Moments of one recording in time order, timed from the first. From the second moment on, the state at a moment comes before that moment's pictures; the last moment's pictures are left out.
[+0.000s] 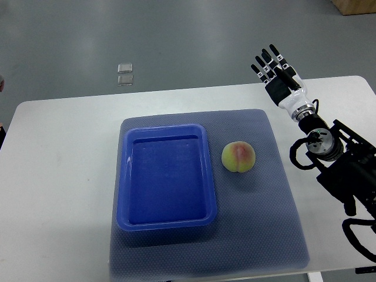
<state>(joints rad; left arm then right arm) -0.01 0.00 -0.09 -0.28 0.00 0.01 0.06 0.74 -0.08 1.02 0.49 -0.08 0.41 0.27</state>
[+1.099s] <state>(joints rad) -0.02 0.00 -0.09 -0.30 0.00 0.01 0.06 1.37 -0.47 0.06 0.88 -1.00 0.61 0.03</state>
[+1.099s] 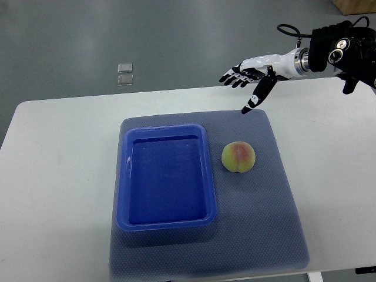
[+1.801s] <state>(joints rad) -0.02 0.00 -0.09 -0.29 0.00 0.01 0.06 1.47 -0.51 -0.19 1.16 -1.04 0.58 -0.07</state>
